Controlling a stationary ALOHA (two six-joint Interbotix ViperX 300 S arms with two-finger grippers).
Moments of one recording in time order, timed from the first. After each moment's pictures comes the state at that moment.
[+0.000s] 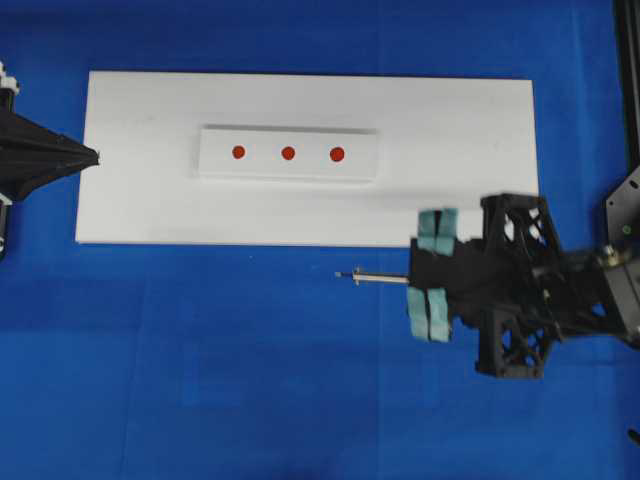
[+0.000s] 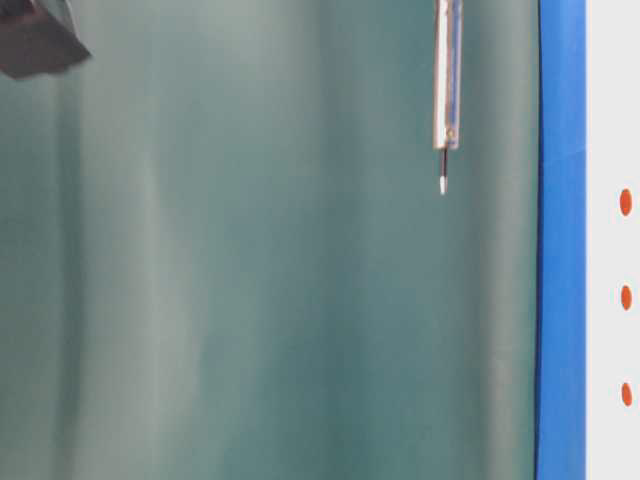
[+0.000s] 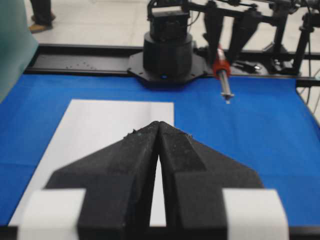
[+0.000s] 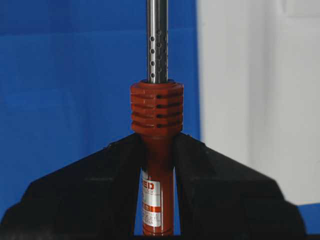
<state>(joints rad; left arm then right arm) 0.01 -1.03 1.24 0.00 -0.31 -0.01 0.39 -0.23 0.42 -0.25 1.12 0.69</state>
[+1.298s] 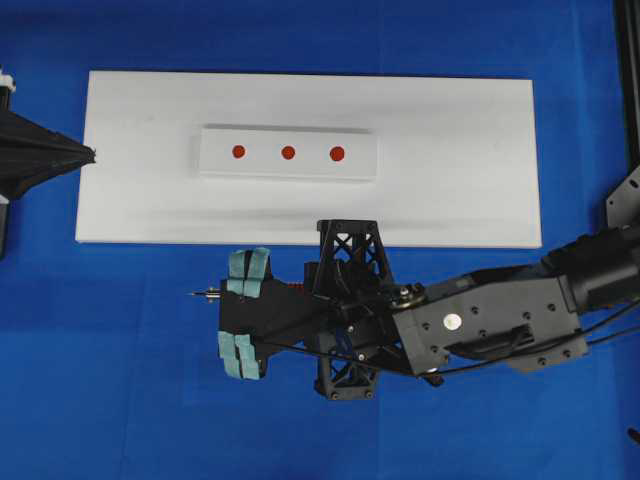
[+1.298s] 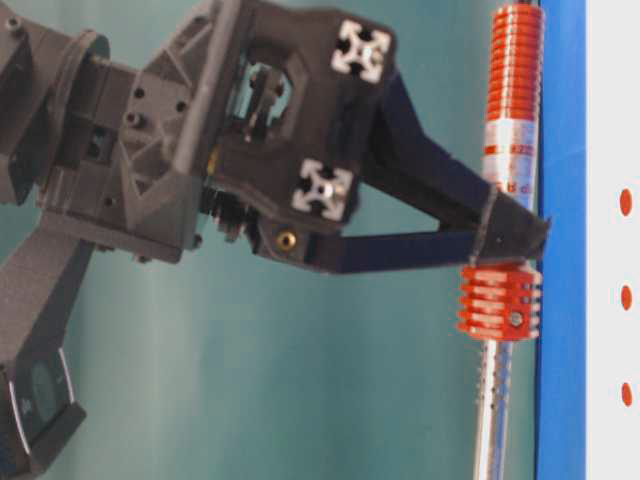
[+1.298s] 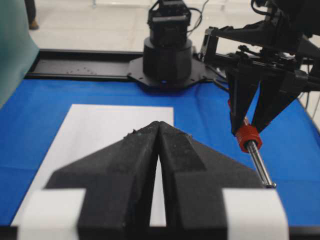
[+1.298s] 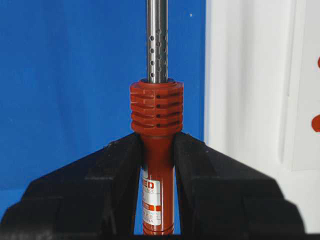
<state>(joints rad) 0.01 -1.04 1.24 0.00 -0.31 -0.01 0.31 0.21 -0.04 -0.32 1.08 0.59</state>
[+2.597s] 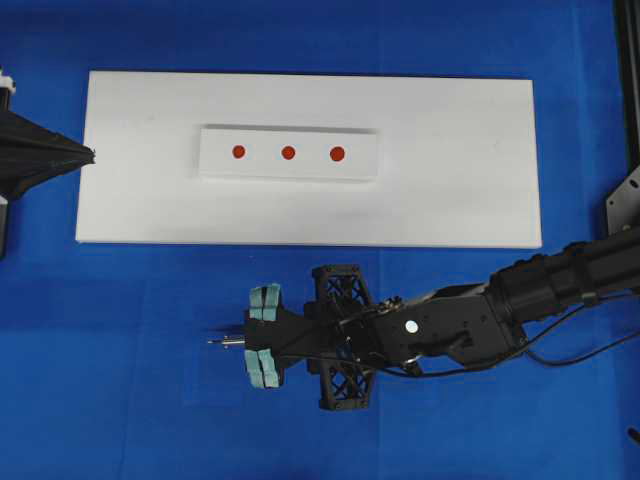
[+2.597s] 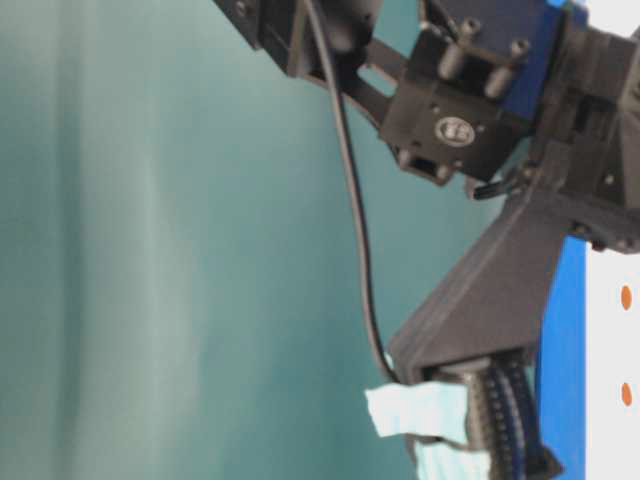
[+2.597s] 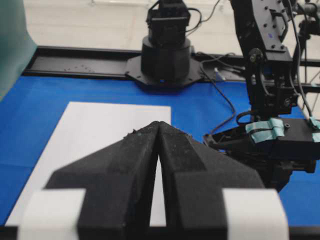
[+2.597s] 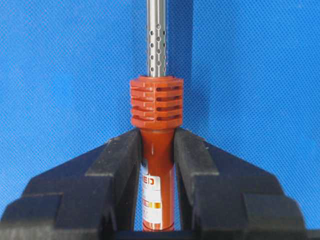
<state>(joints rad) 0.01 -1.05 1.24 0.00 -0.30 -0.03 0.31 0.37 0.22 -0.20 0.54 0.58</state>
